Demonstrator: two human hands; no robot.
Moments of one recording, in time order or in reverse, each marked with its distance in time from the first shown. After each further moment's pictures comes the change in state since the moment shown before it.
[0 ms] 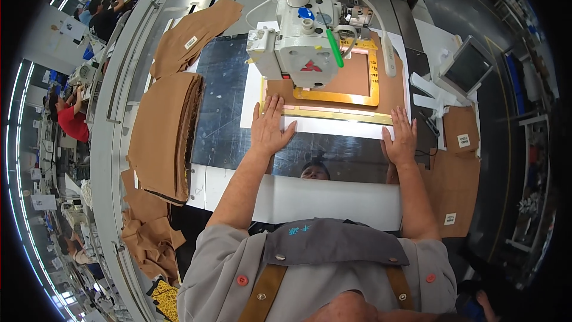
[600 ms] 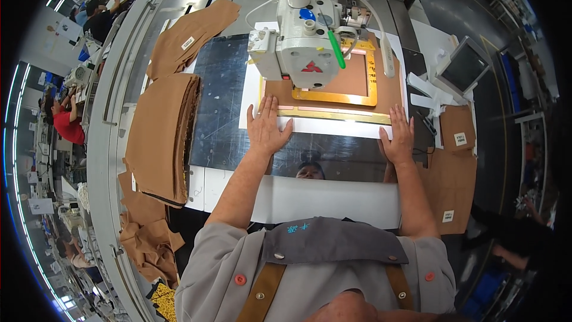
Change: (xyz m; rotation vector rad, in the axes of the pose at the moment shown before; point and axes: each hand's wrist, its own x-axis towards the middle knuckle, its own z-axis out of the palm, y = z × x) left_hand 0.000 0.004 -0.003 0.077 0.016 -0.078; right_hand 0.002 -0.004 -0.003 0.037 0.045 -0.019
